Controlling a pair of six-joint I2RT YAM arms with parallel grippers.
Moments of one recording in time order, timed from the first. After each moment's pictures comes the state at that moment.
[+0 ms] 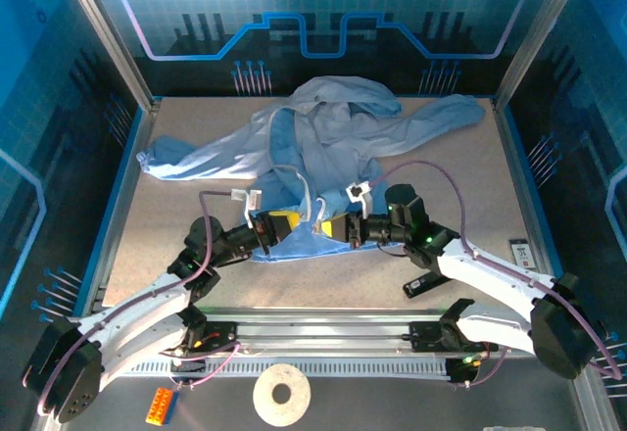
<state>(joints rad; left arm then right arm) -0.57 0.85 0.27 0.61 0.47 -0.77 0.67 1.12 0.58 0.16 -0.59 0.59</state>
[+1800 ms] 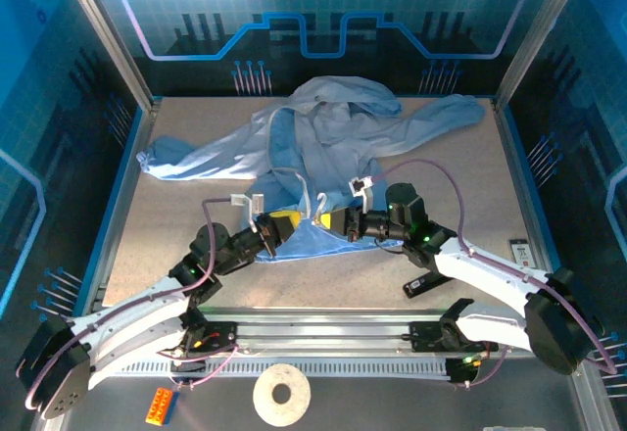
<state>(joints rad) -0.69 0.82 0.27 0.54 0.20 -0.68 0.66 1.15 0.57 0.26 -0.55 0.68</state>
